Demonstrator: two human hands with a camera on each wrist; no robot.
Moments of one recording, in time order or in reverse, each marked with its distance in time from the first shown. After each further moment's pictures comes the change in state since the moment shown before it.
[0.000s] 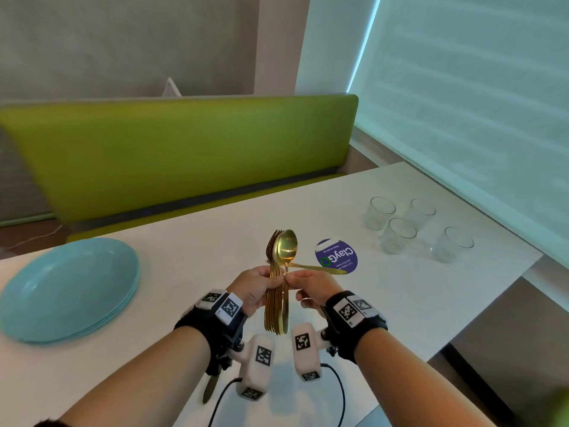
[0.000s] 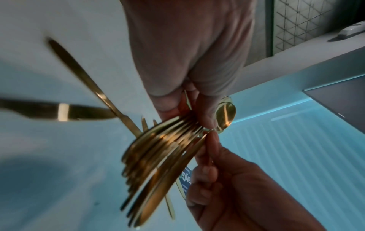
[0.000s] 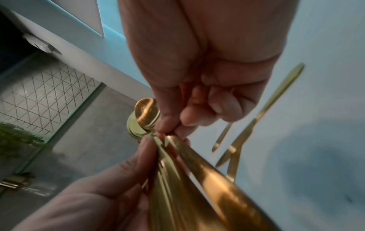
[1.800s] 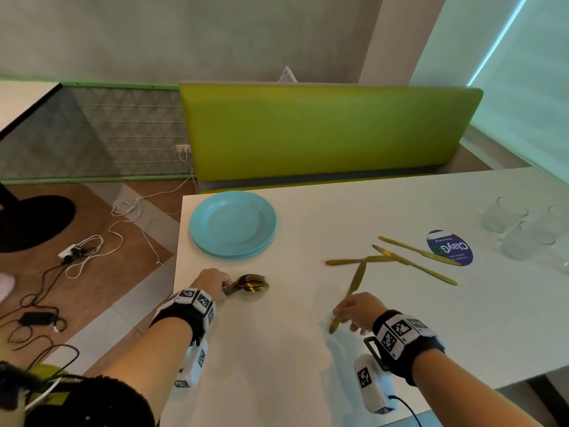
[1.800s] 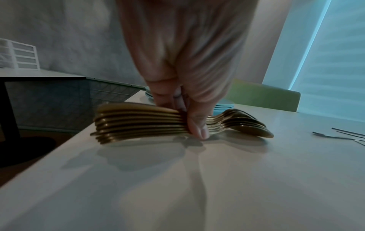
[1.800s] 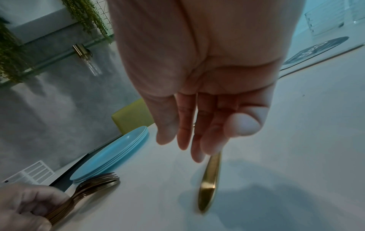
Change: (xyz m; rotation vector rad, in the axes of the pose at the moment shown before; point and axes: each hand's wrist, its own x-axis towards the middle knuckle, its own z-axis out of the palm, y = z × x) left_hand -0.151 -0.089 -0.300 1.341 0.472 -0.064; right_hand -0.078 0.049 0.165 -0.872 -0.140 0.053
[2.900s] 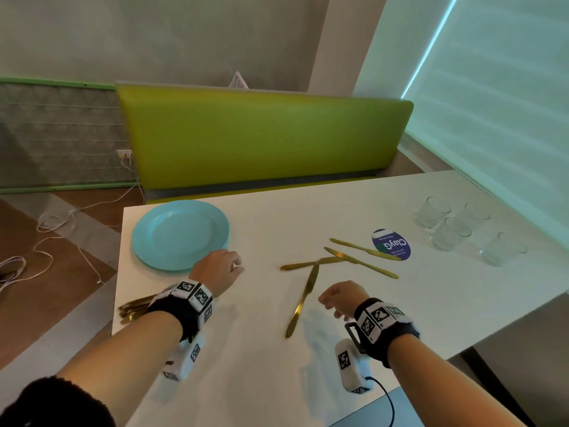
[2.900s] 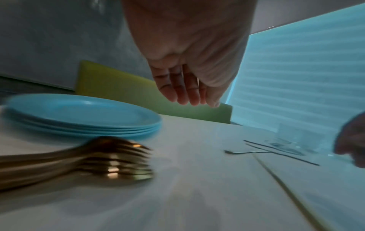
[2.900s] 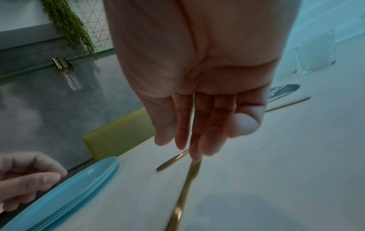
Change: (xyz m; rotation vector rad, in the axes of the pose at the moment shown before) left_hand 0.006 0.104 -0.032 -0.080 0.198 0.286; right_hand -0.008 0.024 -0.049 0.044 0.154 0.064
